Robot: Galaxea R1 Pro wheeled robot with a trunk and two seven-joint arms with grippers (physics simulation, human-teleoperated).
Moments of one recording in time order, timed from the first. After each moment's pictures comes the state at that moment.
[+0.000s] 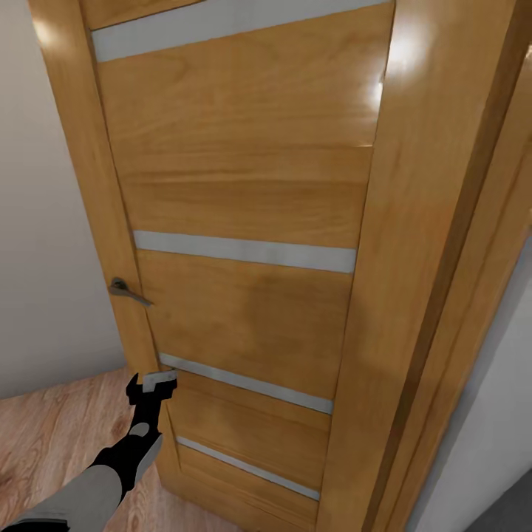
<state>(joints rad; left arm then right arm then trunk) -0.68 0.06 -0.04 -0.32 -0.01 -0.46 0.31 0.12 0.03 -0.06 -0.06 -0.06 -0.47 -0.10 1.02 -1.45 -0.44</state>
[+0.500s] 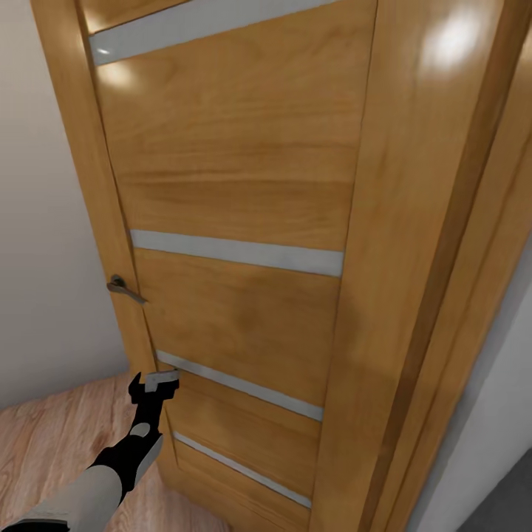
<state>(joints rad) -0.68 0.06 -0.05 -0.32 -0.03 -0.46 0.29 0.12 0.03 -0.06 -0.06 -0.06 -0.47 -0.10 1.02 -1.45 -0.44</state>
